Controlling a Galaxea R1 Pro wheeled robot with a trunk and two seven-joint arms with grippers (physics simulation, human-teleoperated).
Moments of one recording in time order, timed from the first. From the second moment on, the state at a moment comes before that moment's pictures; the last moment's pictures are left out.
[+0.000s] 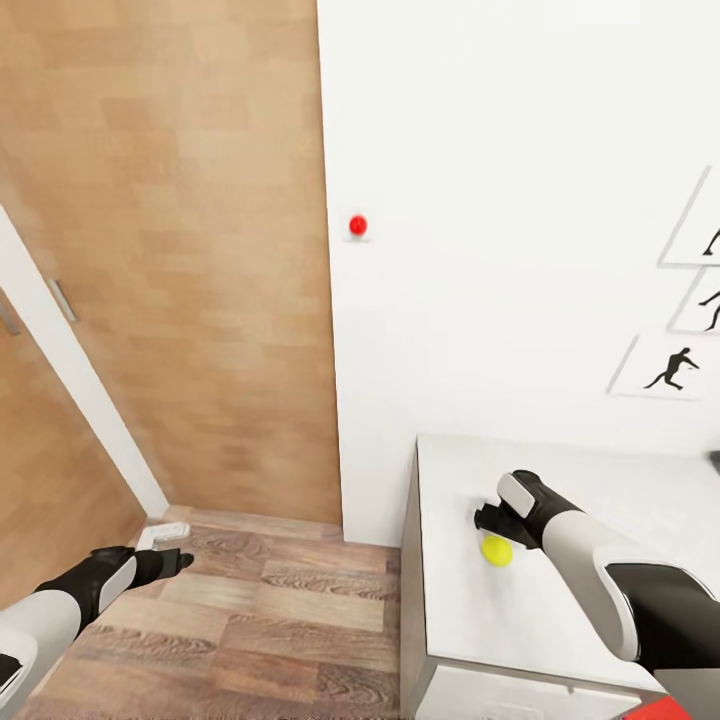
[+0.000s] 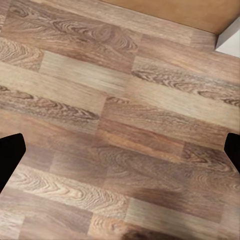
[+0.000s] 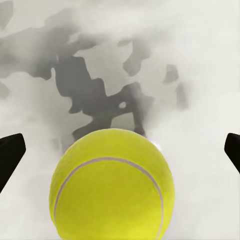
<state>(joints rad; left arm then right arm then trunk) -0.83 0.33 -0.35 -0.16 0.47 0.30 -0.15 -1.05 -0.08 0.02 -0.16 -0.54 0.67 -0.45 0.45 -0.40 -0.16</state>
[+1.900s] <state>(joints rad) -0.83 0.33 -0.35 -0.16 0.47 0.30 -0.15 -1.03 -0.08 0.02 -0.16 -0.54 0.68 -0.42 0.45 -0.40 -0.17</state>
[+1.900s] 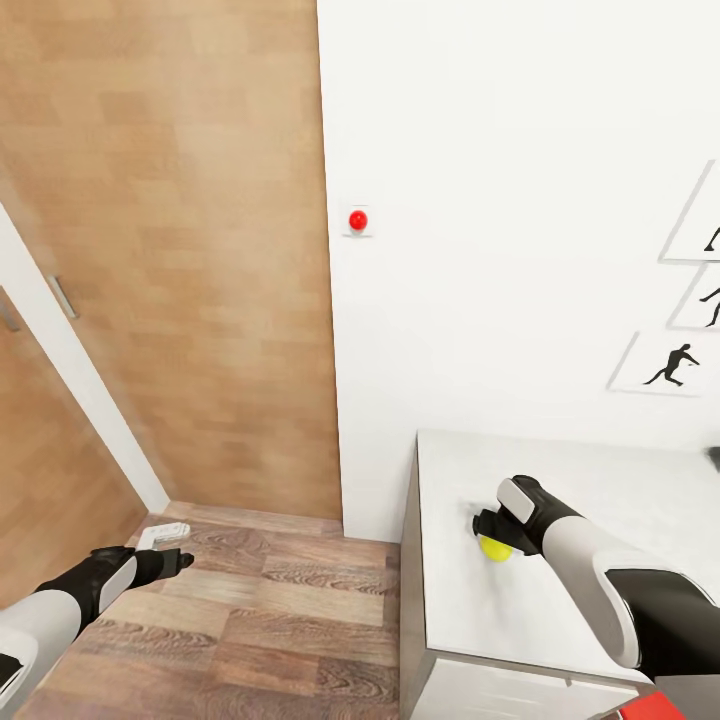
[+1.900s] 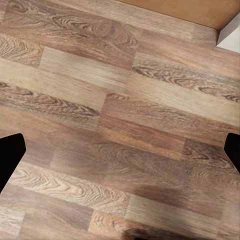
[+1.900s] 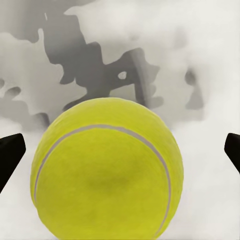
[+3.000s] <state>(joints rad) -0.83 0.33 -0.35 -0.16 0.47 0.30 -0.15 -1.03 -0.08 0.02 -0.17 -0.54 0.68 -0.42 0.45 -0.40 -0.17</state>
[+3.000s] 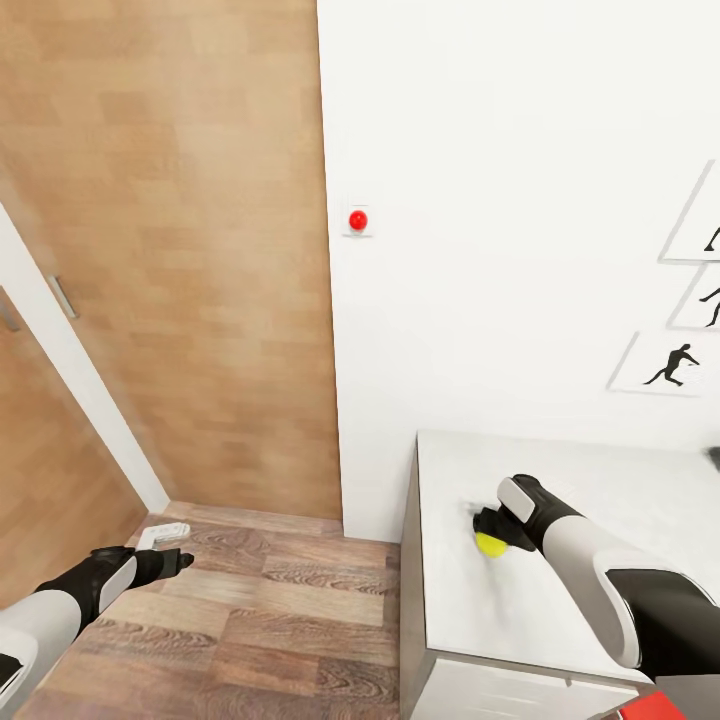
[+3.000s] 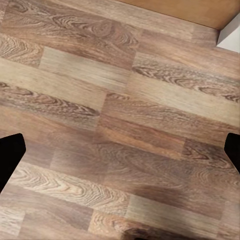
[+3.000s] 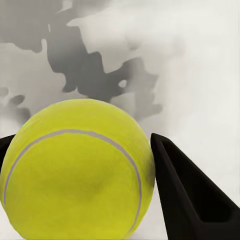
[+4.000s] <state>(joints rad) -0.83 0.33 -0.35 -0.16 0.47 0.30 -0.15 -1.03 -0.08 0.02 -0.17 -0.54 0.68 -0.40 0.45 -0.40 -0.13</state>
